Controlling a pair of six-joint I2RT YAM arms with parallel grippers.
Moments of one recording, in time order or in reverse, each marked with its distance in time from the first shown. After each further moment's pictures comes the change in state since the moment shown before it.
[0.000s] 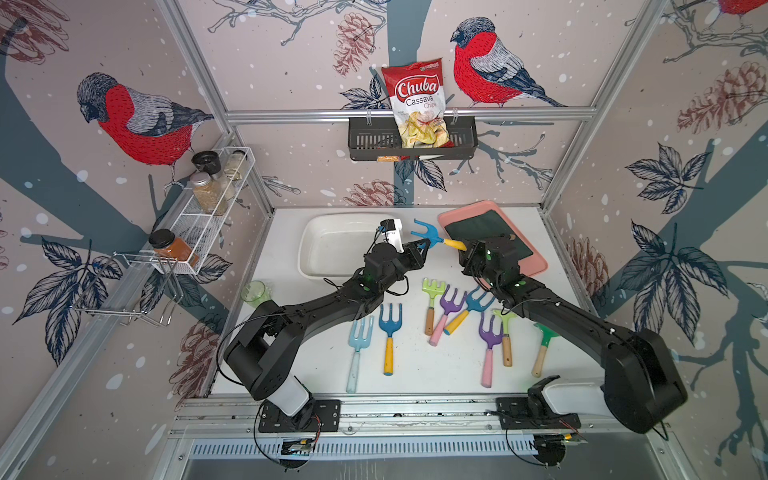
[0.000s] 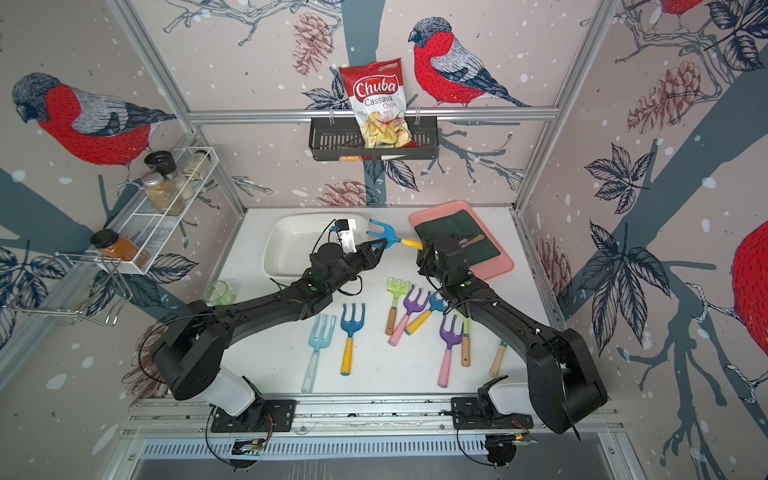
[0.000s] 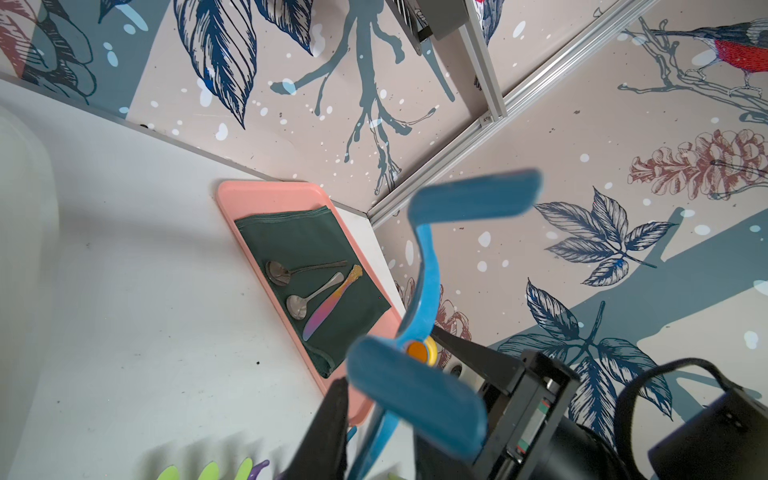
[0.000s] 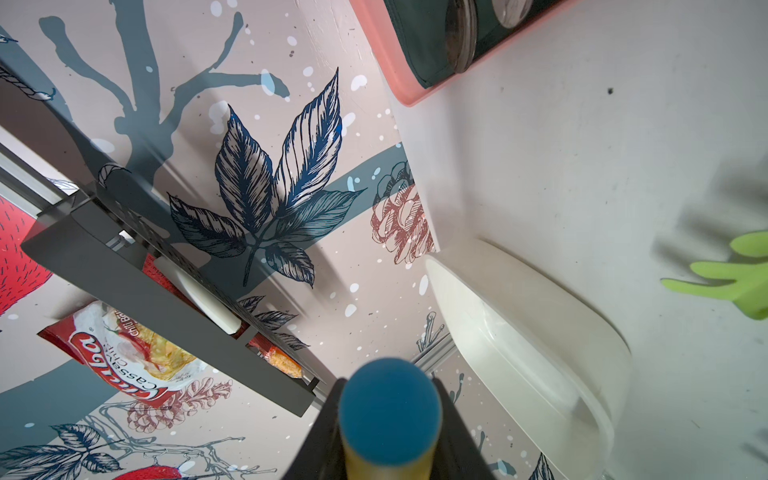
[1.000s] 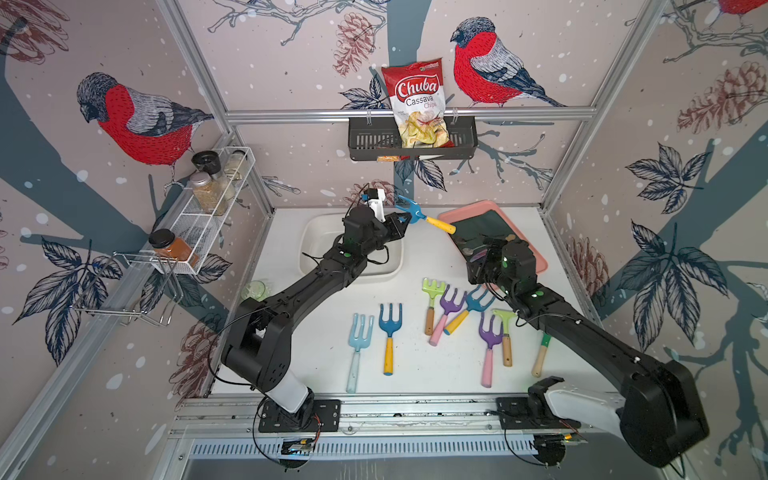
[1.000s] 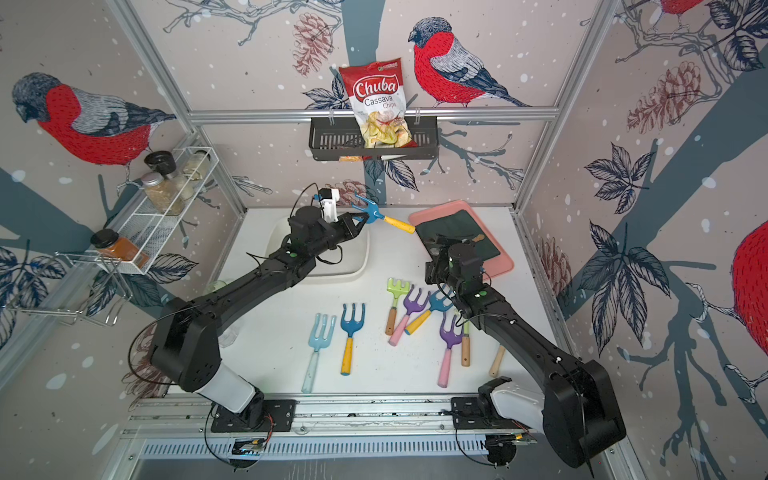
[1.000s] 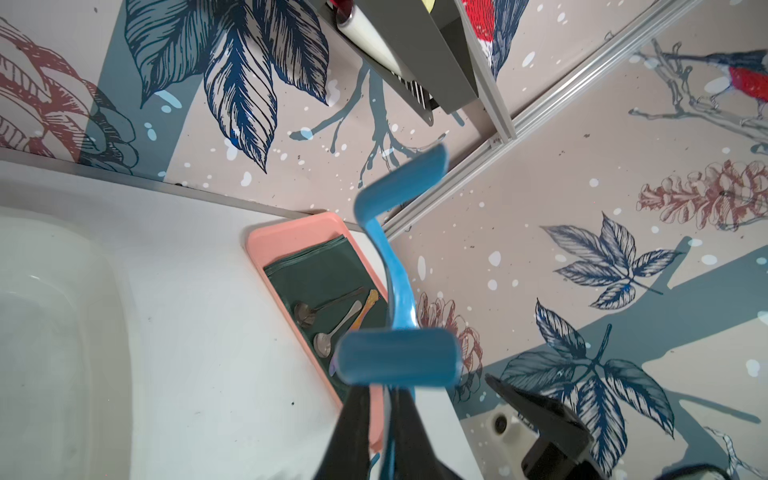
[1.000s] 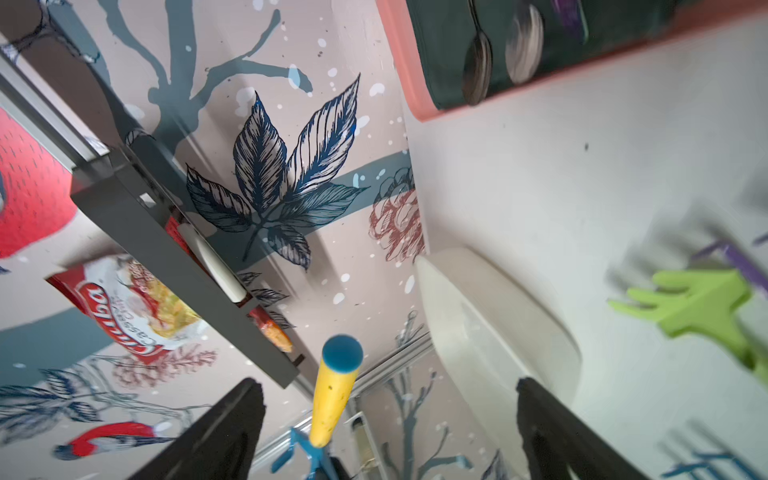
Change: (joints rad) left arm 0.261 0.018 0.309 -0.371 0.309 0.101; right arm -0.081 -0.156 -0.071 -0.108 -0.081 -0.323
